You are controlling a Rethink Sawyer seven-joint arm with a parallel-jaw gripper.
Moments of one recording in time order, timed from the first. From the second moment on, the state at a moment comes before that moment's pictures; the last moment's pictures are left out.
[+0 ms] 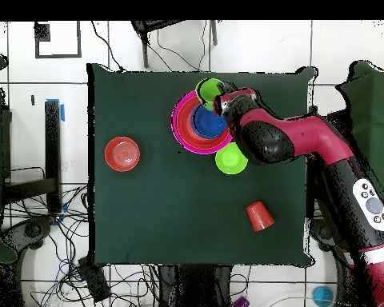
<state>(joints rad) -1.12 -0.33 1.19 1.57 -0.94 0.41 1.66</state>
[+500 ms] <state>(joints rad) -1.12 -0.33 1.19 1.57 -0.93 0.41 1.66</state>
